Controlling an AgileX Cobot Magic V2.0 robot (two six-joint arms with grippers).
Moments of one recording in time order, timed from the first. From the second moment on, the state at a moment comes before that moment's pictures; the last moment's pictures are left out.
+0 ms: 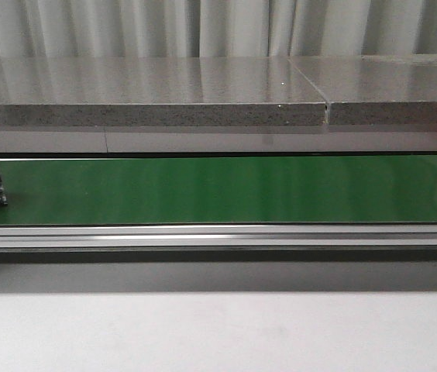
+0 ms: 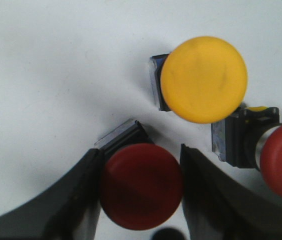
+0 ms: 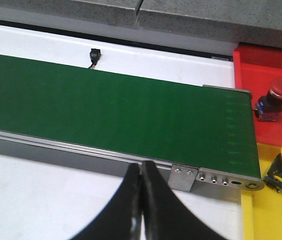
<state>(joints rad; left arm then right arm) 0.45 1.93 -1.41 -0.08 0.86 0.02 0.16 0.34 -0.55 -0.07 0.71 0.03</state>
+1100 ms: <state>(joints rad) 0.26 1.56 -1.29 -0.09 0.94 0.02 0.16 0.34 -0.55 -0.07 0.71 0.03</state>
